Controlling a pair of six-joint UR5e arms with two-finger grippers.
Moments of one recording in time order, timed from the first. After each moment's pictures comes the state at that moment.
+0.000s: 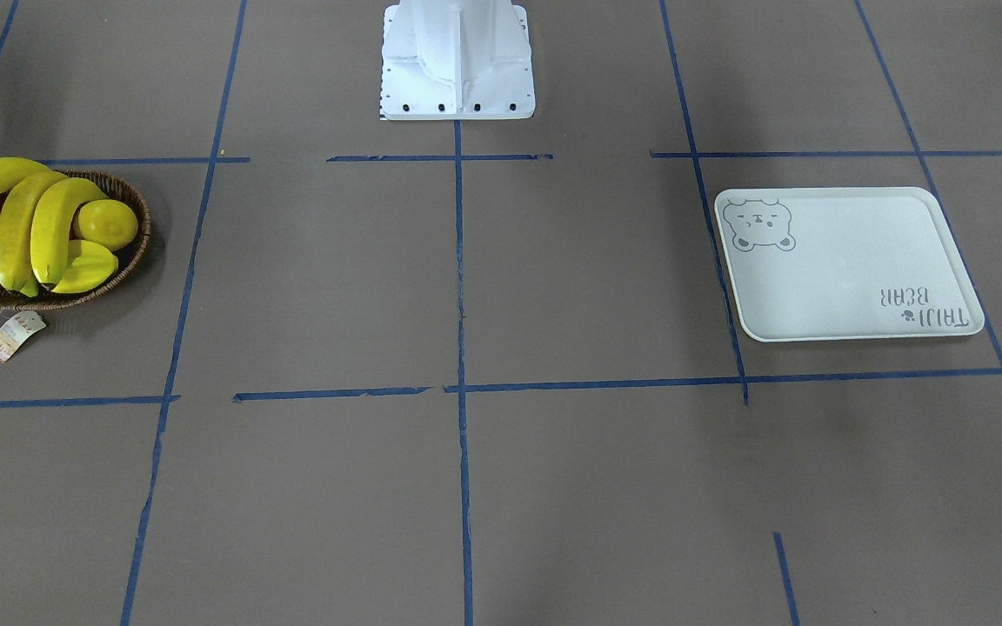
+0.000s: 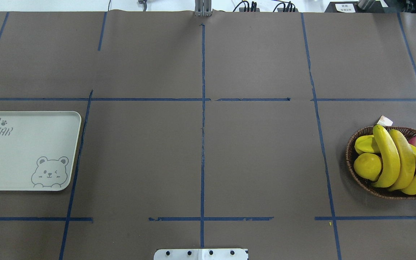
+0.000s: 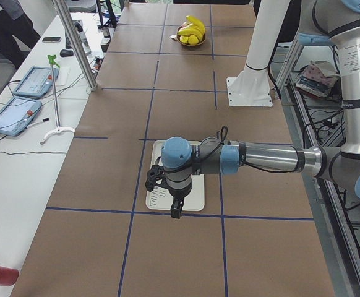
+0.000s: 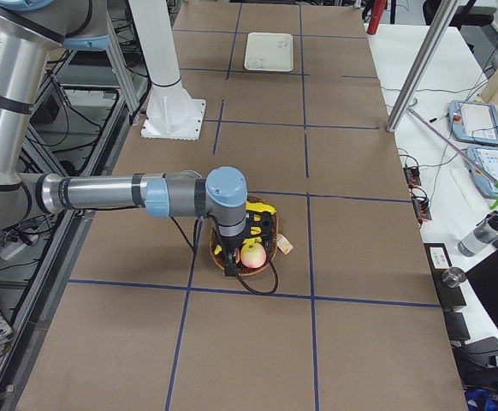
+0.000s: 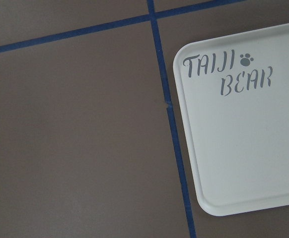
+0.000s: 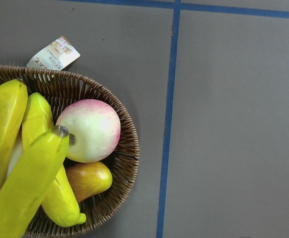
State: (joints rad) left arm -1.56 -1.35 -1.86 -1.46 -2.31 0.21; right arm 1.51 -1.93 2.01 -1.60 2.32 0.01
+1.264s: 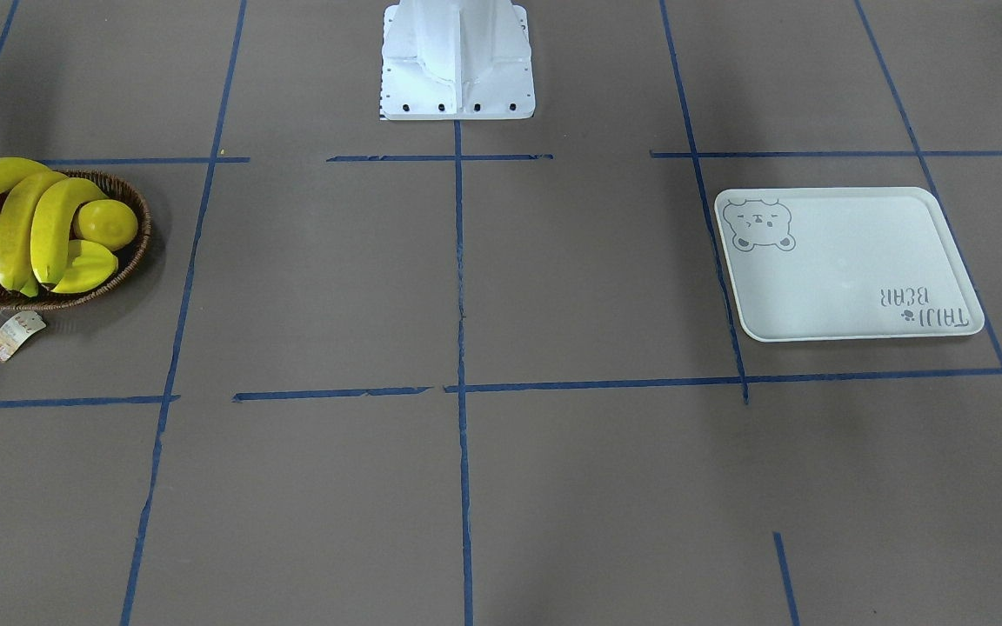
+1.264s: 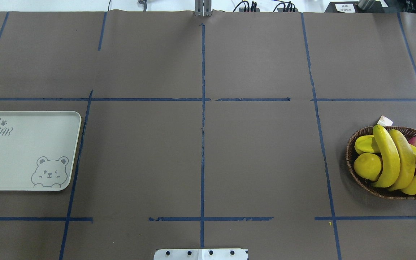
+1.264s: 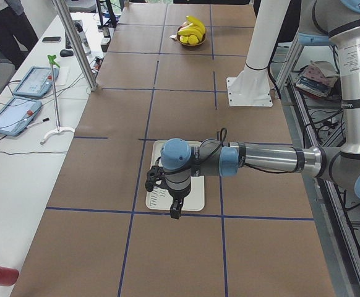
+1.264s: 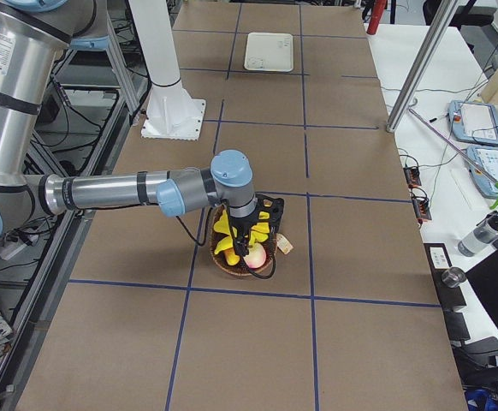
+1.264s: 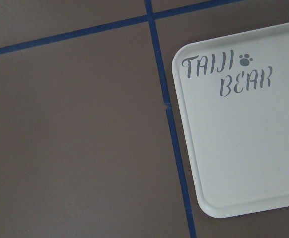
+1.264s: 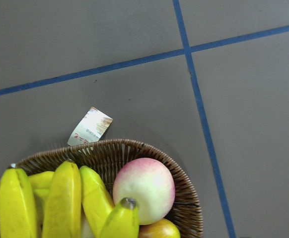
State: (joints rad) left arm -1.56 -1.35 -1.85 -1.48 -2.32 0.21; right arm 1.38 -1.92 2.02 -1.28 2.30 0.64
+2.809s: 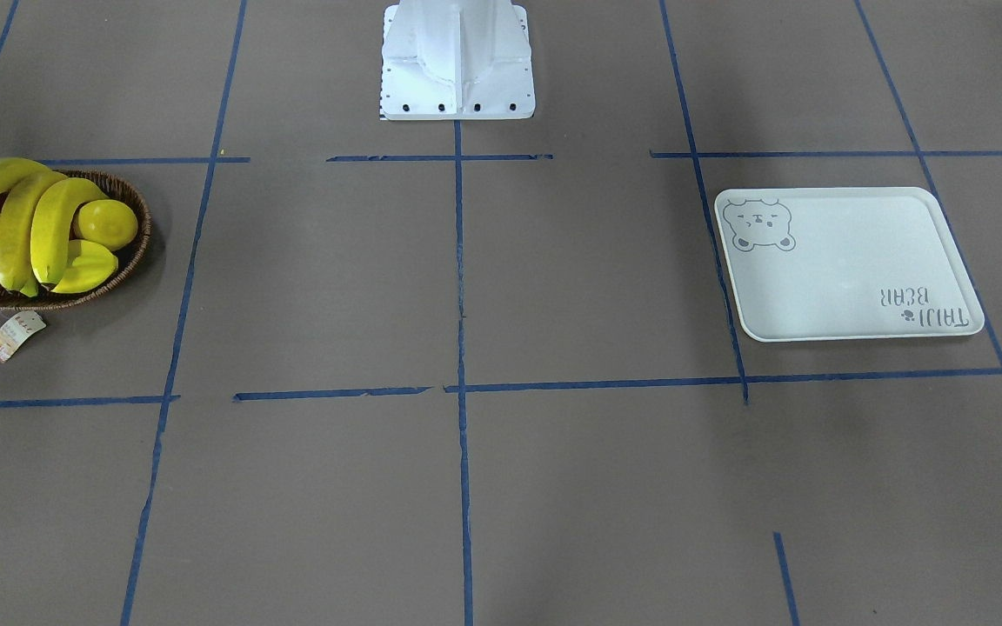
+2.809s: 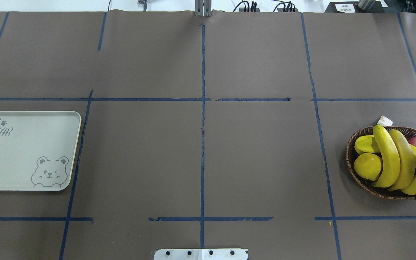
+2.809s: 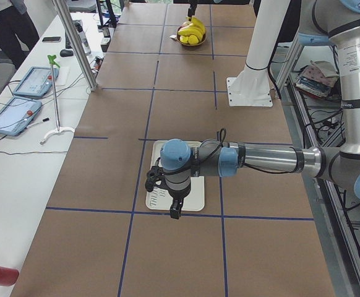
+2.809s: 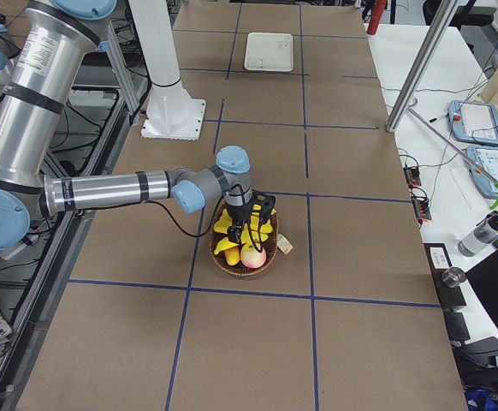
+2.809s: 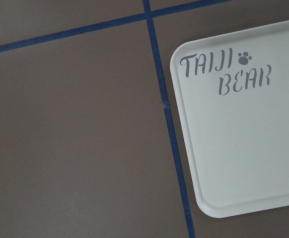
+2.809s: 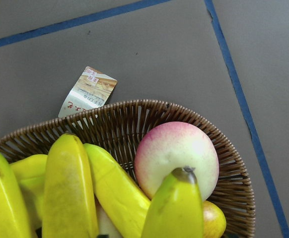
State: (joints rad) left arm -1.54 -1.35 -1.84 -1.48 -2.32 0.21; right arm 1.03 -1.94 2.01 -1.17 2.09 0.99
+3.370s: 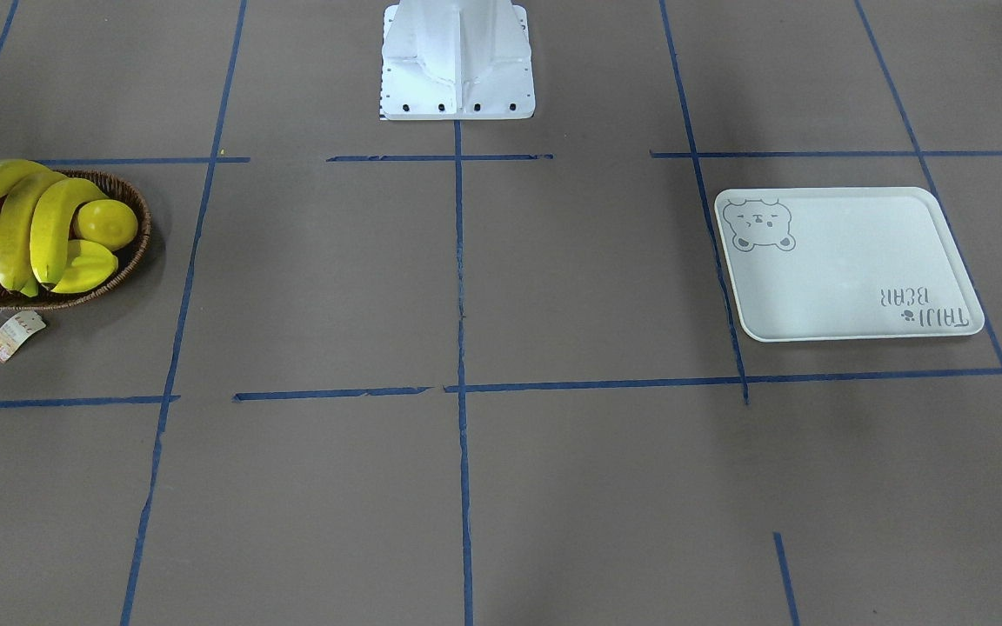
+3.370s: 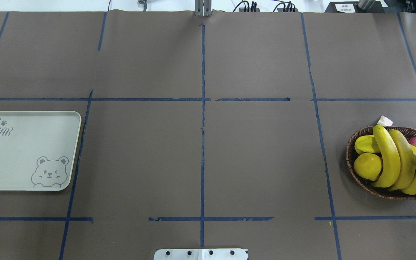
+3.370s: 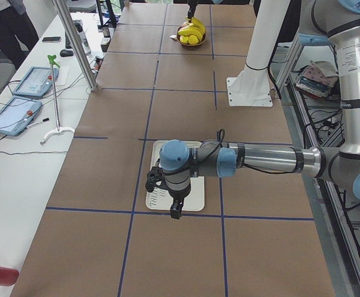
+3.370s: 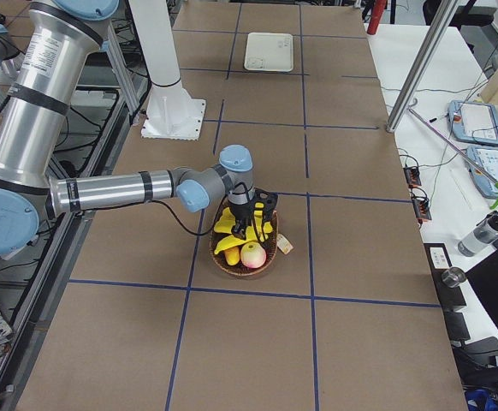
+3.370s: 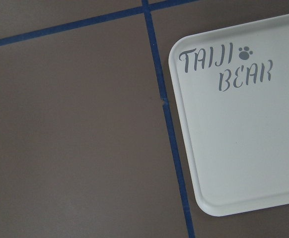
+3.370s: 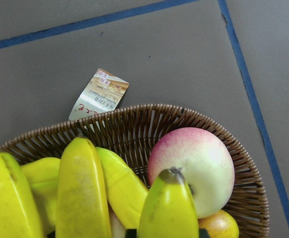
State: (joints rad) left arm -1.54 -1.35 -1.84 -1.48 -2.32 0.21; right arm 1.02 -1.92 2.00 -1.17 2.08 0.99
